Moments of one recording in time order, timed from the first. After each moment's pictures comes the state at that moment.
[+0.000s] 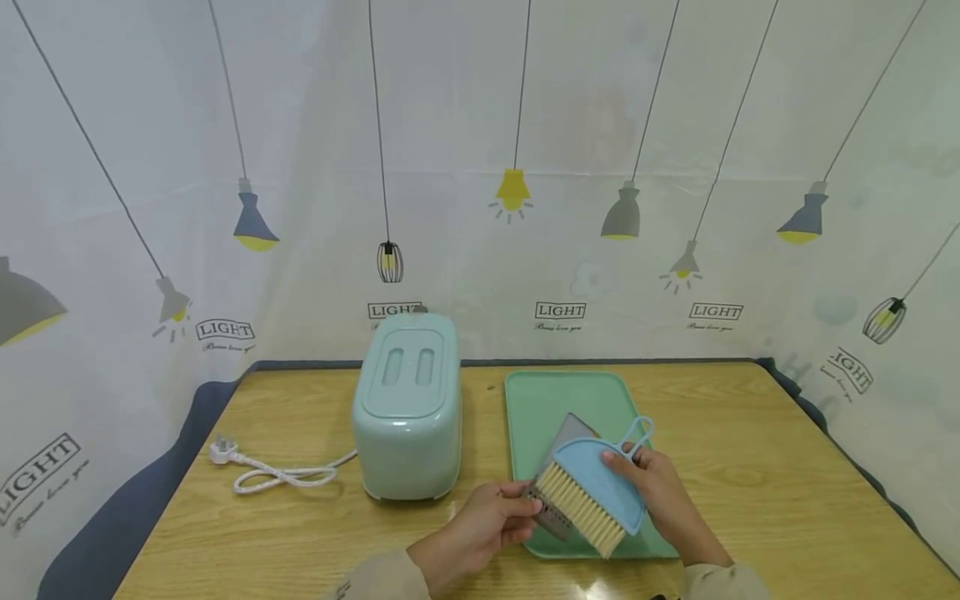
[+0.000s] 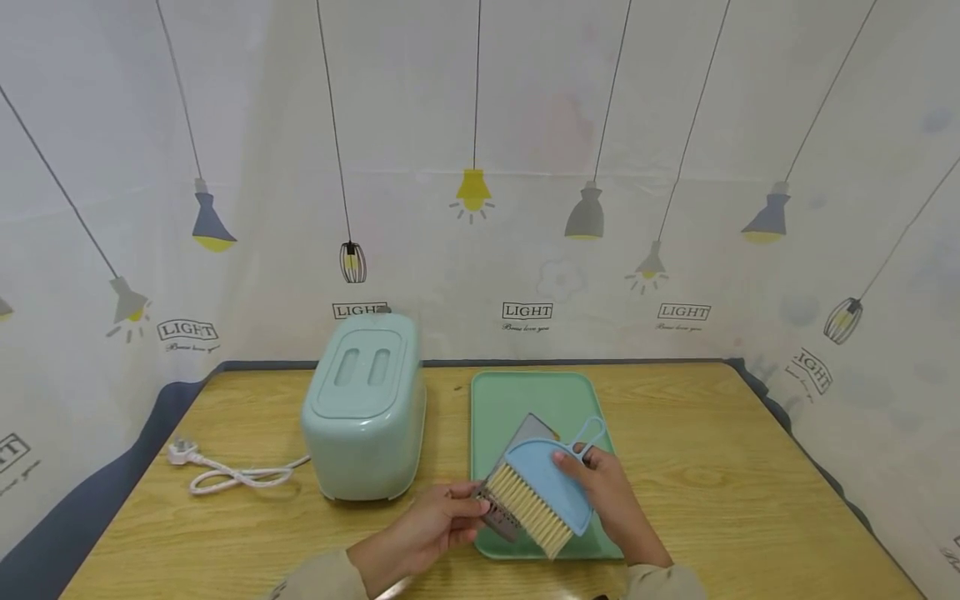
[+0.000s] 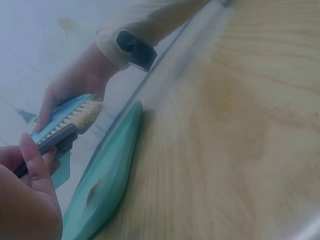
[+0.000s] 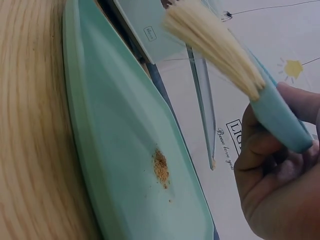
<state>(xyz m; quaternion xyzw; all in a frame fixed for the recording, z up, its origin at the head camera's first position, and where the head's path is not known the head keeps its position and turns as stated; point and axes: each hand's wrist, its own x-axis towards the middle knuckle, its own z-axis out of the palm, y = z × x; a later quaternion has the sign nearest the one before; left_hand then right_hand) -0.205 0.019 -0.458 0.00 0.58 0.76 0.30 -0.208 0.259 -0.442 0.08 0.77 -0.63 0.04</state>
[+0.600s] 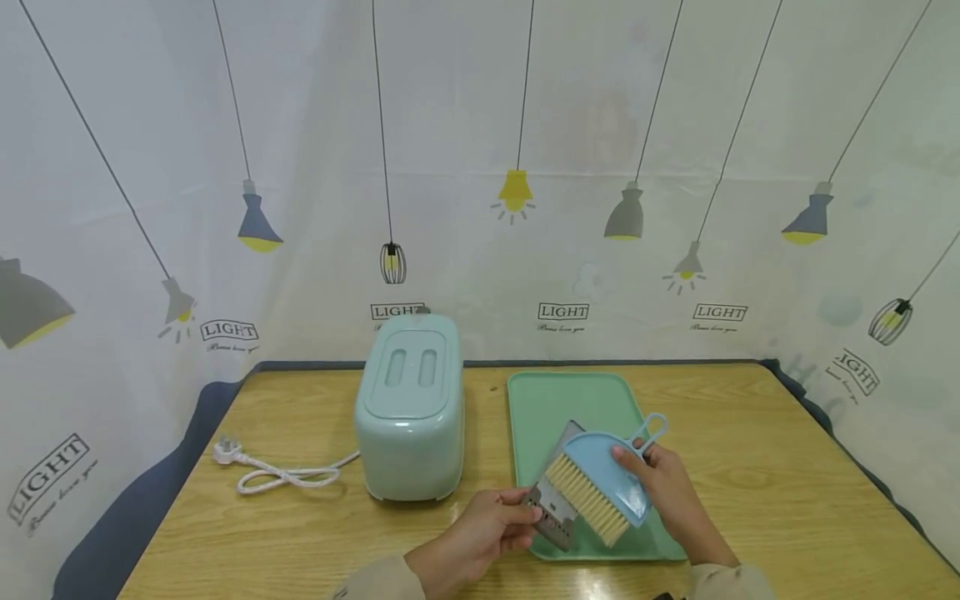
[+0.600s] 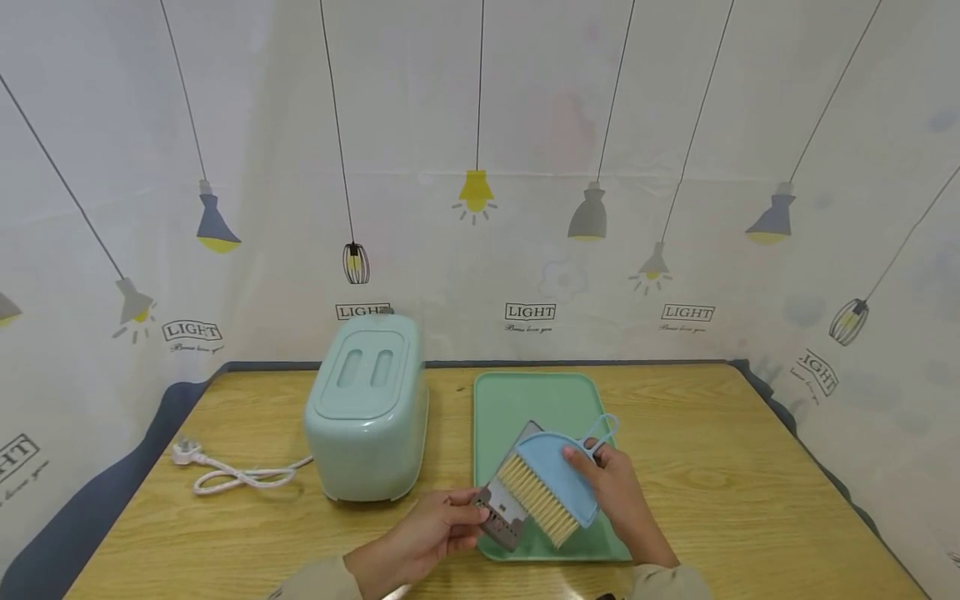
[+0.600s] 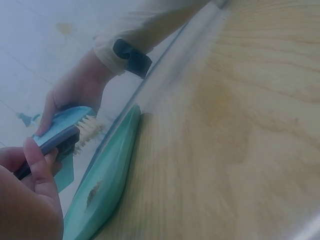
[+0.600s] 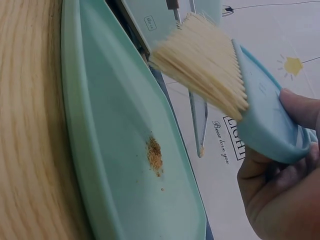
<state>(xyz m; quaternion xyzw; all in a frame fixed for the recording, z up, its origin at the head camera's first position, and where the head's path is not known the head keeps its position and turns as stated) -0.200 0.013 -0.457 -0.01 0.59 0.74 0.31 -0.212 0.265 -0.443 0.08 0.80 -0.59 0.00</state>
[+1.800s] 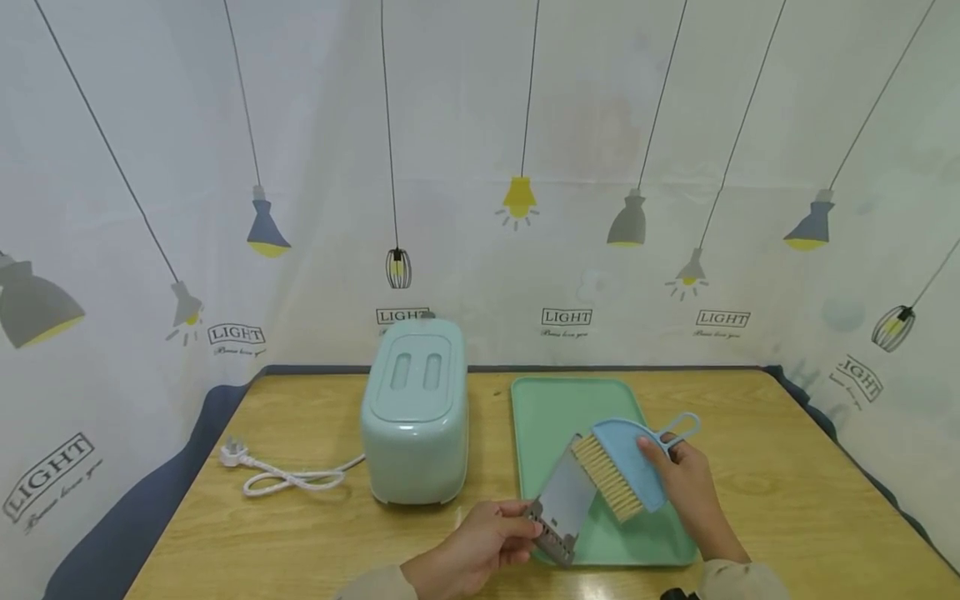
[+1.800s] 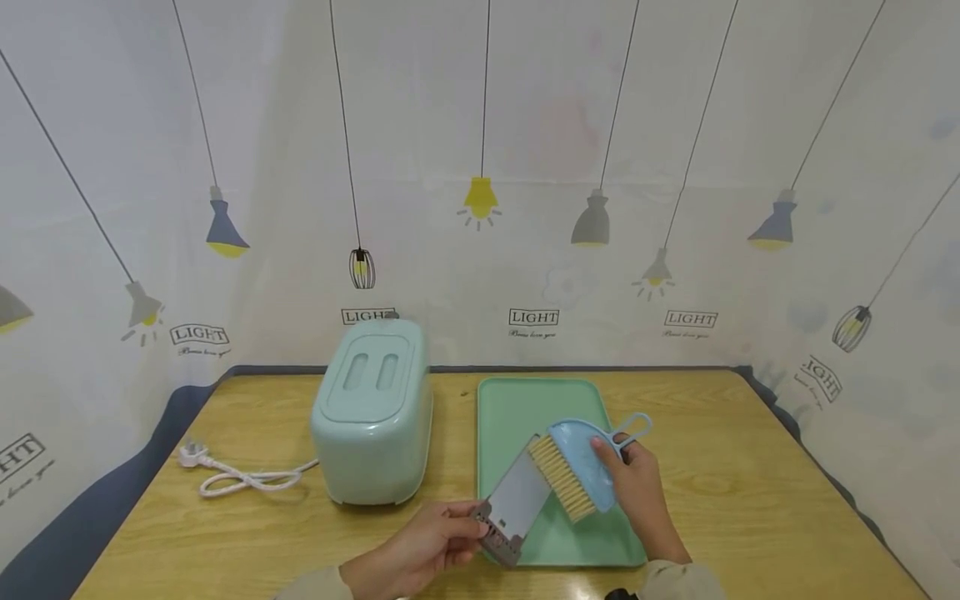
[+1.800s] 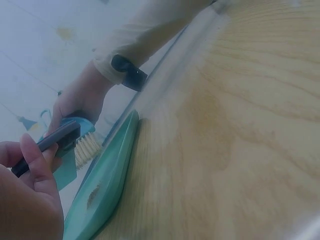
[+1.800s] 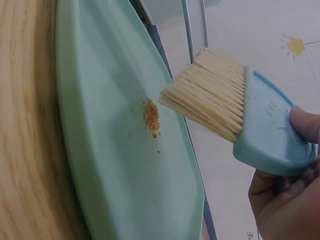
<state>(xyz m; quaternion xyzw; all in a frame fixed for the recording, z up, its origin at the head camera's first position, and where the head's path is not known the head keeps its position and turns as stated) -0.191 0.006 -0.458 0.00 0.60 0.74 0.31 -0.217 0.282 -0.444 0.12 0.84 -0.51 -0.10</state>
